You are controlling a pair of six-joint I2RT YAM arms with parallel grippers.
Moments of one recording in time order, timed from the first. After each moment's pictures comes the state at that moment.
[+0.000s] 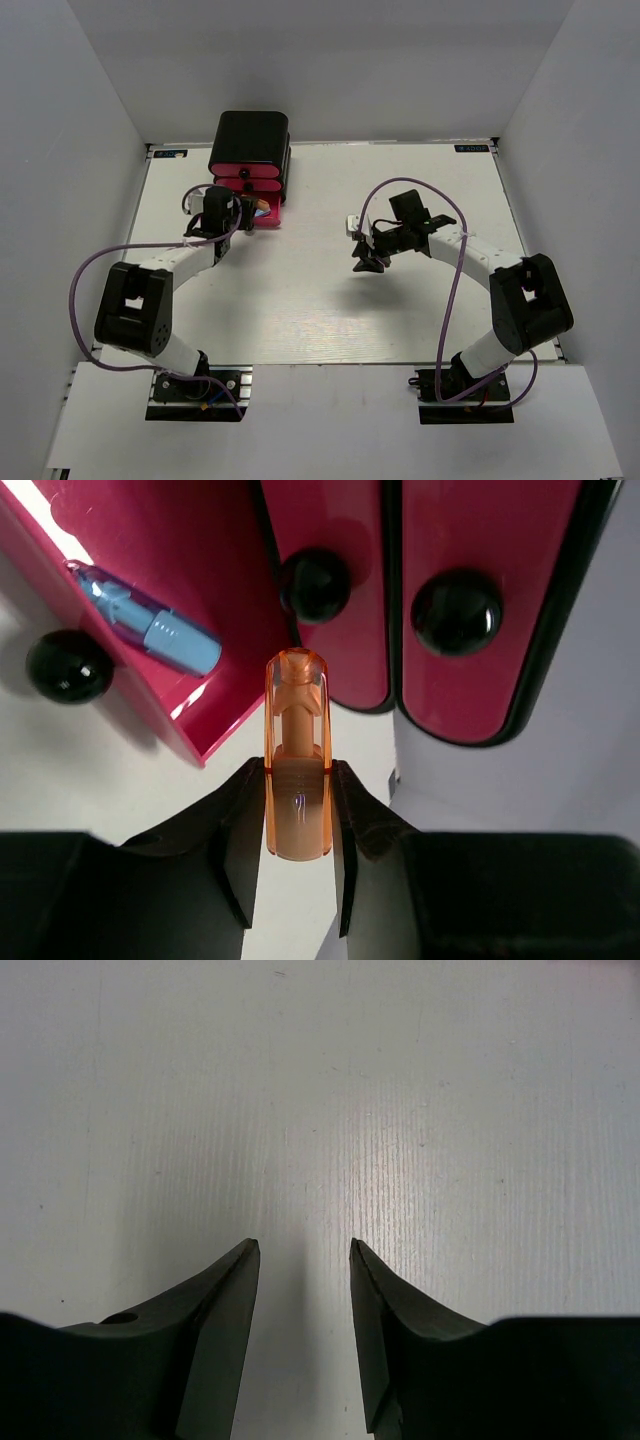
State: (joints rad) left arm -0.23 1.51 0.80 0.22 -0.13 -1.46; right arm 0.46 1.55 0.97 -0.40 -0.85 -0.95
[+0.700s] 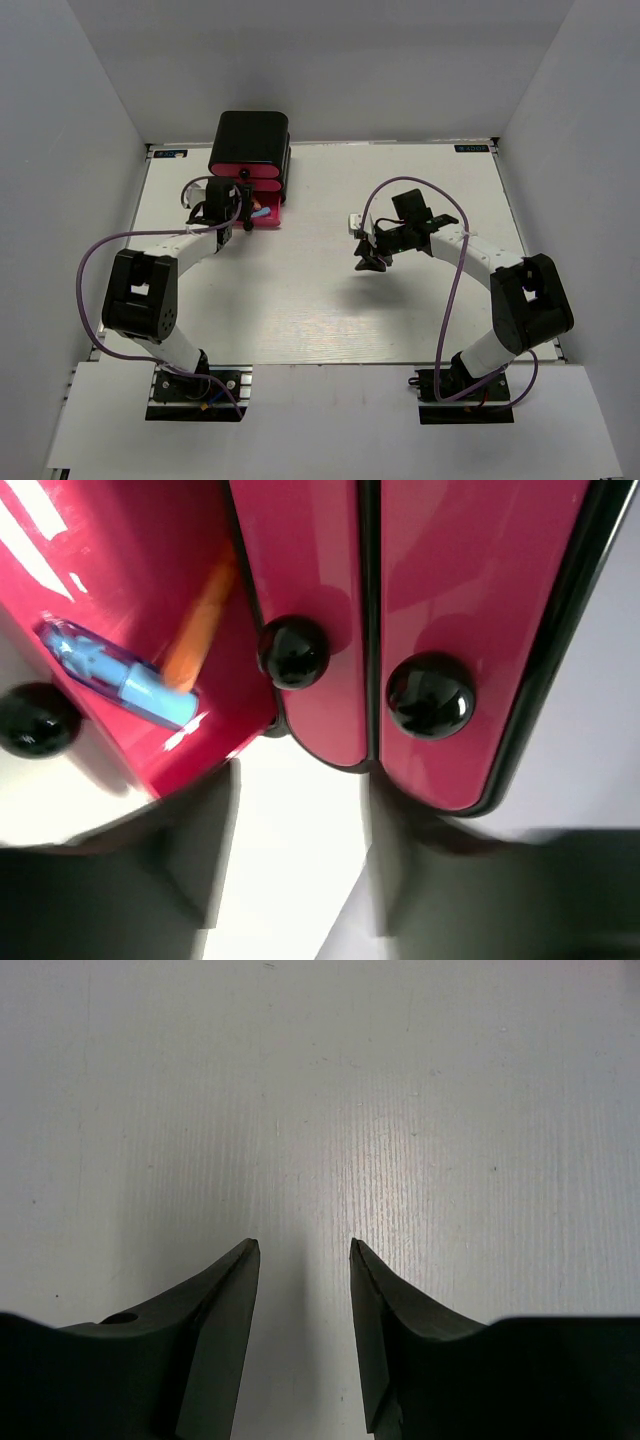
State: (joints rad) left arm -0.22 1.62 0.92 0.16 -0.19 -1.53; right arm 0.44 1.55 0.96 -0.40 -0.85 -0.95
